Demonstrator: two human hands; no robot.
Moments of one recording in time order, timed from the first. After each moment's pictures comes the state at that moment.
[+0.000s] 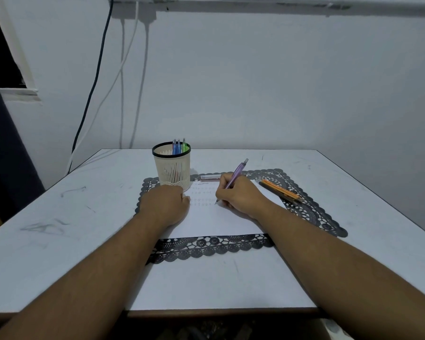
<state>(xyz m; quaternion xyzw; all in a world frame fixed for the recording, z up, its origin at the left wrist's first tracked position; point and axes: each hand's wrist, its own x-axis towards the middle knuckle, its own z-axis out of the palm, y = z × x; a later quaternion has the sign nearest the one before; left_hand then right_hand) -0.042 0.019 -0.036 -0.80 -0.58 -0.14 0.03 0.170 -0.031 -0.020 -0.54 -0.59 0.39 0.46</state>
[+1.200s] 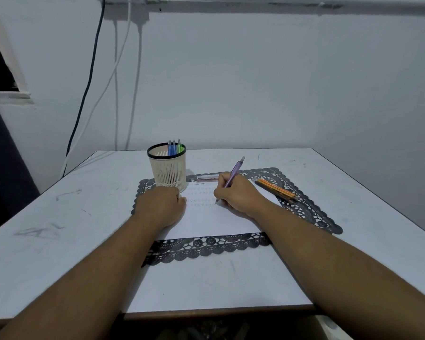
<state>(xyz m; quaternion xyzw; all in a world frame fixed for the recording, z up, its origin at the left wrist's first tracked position) -0.042 0.017 -0.034 -0.80 -0.58 -0.13 0.04 0.176 -0.027 -0.023 -0.56 -0.59 0.37 0.45</state>
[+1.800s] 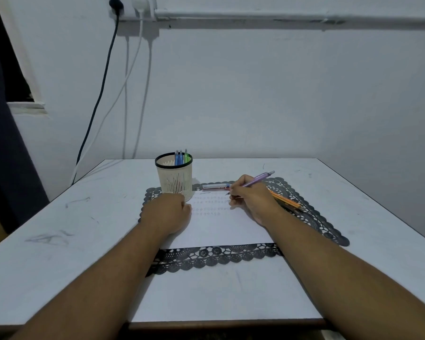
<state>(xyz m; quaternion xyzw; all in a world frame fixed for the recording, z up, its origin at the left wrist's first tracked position) -0.044 0.012 -0.026 -0.80 -0.58 -0.16 0.00 0.195 -0.013 -0.024 -0.49 -0.46 0.46 0.58</state>
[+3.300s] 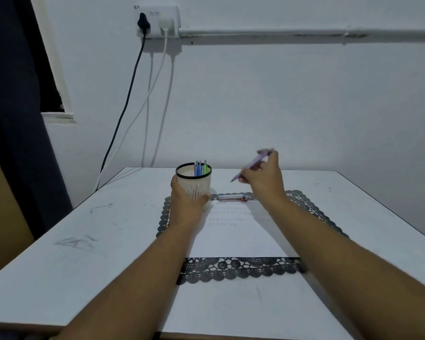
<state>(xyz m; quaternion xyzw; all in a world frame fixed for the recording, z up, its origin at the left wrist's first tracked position) -0.021 0.035 -0.022 -0.56 -0.52 -0.56 -0.31 0.164 0.006 0.036 -0.48 -0.50 0.26 0.68</state>
